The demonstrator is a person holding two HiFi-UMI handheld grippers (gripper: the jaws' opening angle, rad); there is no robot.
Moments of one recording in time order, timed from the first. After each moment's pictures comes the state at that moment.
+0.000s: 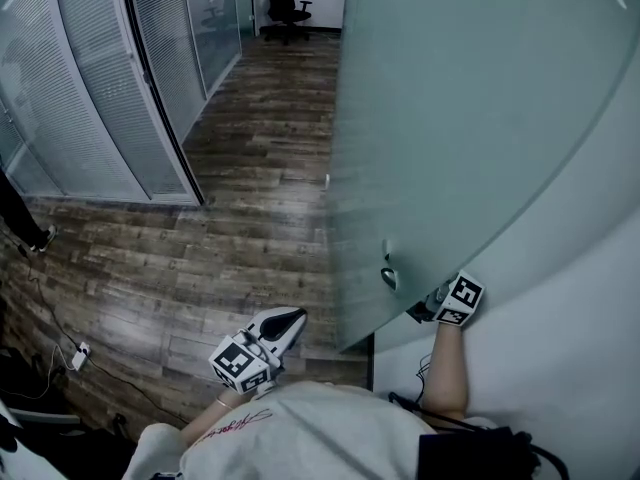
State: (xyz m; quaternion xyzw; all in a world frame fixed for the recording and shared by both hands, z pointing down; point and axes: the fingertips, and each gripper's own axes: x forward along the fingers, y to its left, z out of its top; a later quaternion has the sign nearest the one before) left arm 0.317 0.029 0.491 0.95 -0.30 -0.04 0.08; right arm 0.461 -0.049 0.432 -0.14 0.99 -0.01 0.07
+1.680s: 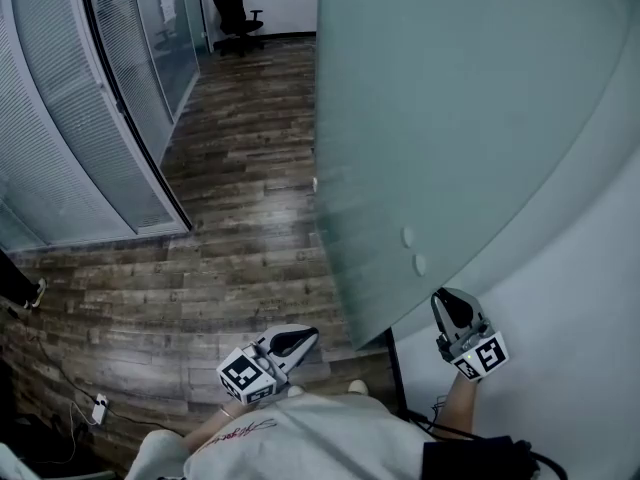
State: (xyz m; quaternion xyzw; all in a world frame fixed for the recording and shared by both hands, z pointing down) left arm 0.256 0.050 0.502 0.99 -0.15 -0.01 0.08; right arm 0.484 0.041 0.441 -0.47 0.87 0.09 0.03
